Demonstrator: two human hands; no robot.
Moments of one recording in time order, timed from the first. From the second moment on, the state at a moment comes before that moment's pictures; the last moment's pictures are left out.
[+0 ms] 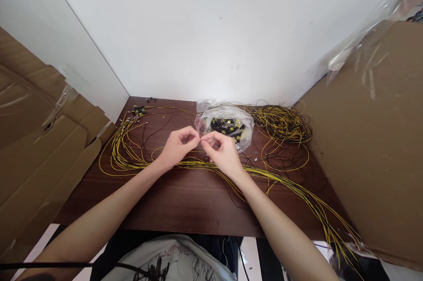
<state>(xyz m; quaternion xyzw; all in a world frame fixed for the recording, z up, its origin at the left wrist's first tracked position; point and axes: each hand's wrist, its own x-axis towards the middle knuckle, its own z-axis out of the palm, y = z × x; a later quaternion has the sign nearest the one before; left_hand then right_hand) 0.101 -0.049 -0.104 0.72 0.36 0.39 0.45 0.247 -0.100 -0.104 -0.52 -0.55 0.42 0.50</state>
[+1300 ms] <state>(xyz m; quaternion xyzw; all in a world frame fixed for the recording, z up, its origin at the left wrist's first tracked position) 0.098 -0.054 -0.103 0.78 0.31 0.46 0.30 0.249 -0.094 -0.105 -0.51 -0.47 0.47 0.55</state>
